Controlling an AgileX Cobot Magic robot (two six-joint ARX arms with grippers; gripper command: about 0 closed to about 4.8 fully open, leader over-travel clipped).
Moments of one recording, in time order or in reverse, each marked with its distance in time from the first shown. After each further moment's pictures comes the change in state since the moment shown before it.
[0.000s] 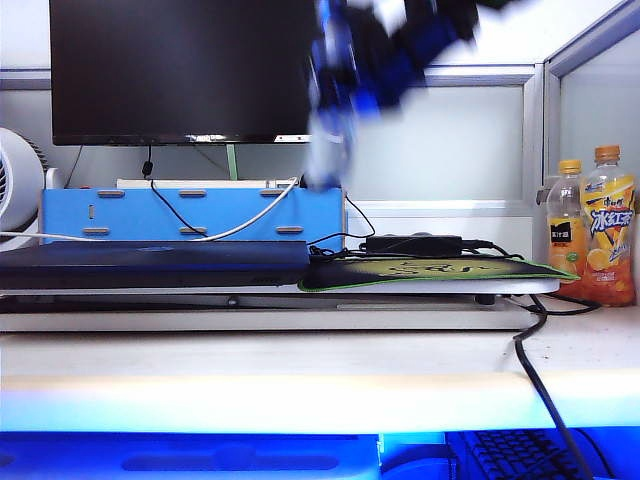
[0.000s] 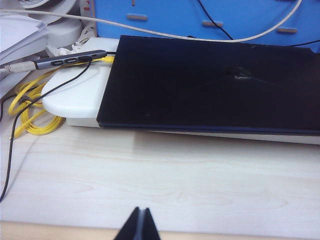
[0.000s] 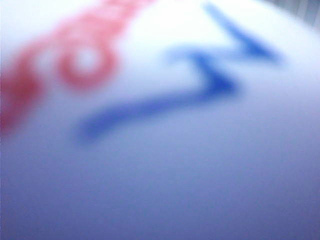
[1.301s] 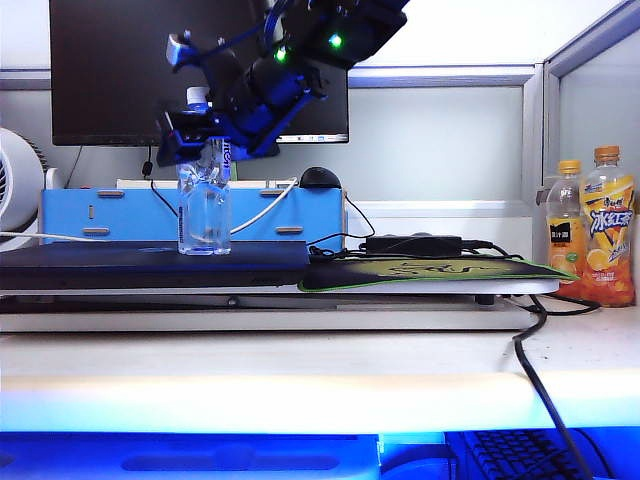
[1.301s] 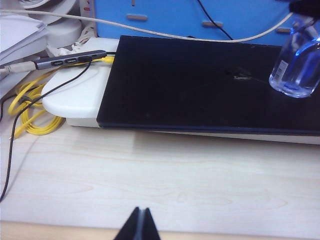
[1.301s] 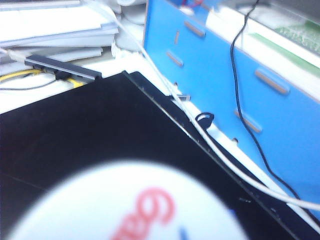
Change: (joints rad) left arm 0.000 0.000 0.000 0.000 0.000 0.000; right arm 0.214 0.364 0.394 -0.132 -0.002 -0.077
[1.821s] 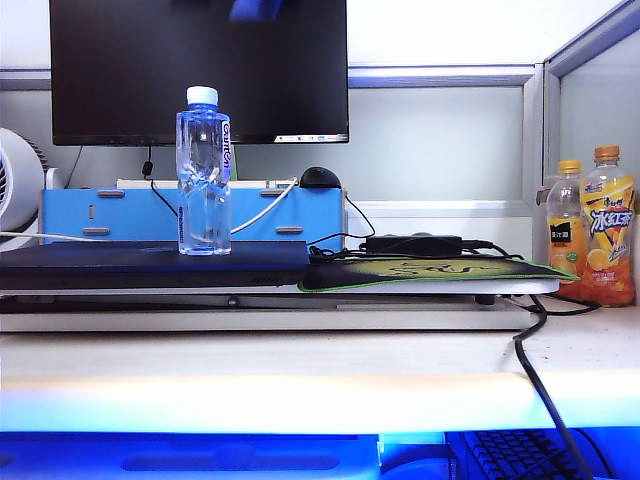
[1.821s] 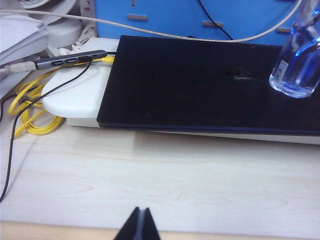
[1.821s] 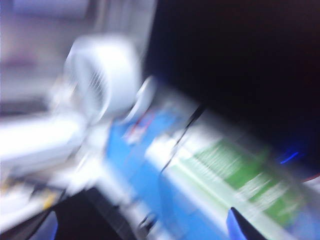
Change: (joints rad) left arm 0.000 0.000 0.000 0.000 0.000 0.000; right arm 0.001 -0.191 0.145 -0.021 0.090 -0.002
